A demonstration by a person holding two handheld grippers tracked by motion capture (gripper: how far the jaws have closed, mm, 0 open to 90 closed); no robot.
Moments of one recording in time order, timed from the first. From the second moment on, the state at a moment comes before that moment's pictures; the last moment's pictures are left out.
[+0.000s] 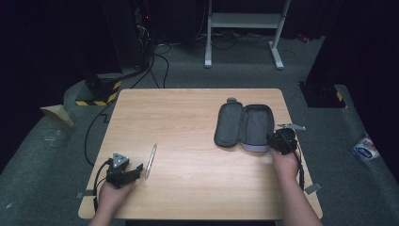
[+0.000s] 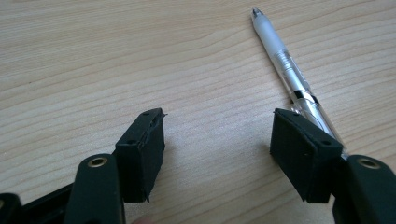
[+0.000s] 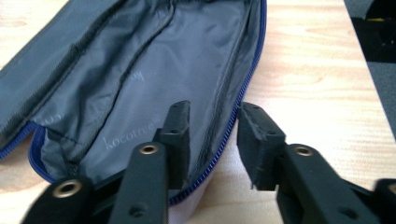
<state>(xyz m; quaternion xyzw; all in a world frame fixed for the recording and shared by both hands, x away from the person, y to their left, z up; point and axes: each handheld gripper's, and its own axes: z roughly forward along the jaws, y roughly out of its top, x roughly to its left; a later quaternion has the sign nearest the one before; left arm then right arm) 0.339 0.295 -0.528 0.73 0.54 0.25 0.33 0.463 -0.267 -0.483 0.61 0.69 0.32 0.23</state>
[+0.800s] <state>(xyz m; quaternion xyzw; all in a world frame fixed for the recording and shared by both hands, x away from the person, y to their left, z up) 0.339 0.295 -0.528 0.73 0.54 0.25 0.33 0.406 -0.243 -0.490 0.57 0.71 0.35 0.22</state>
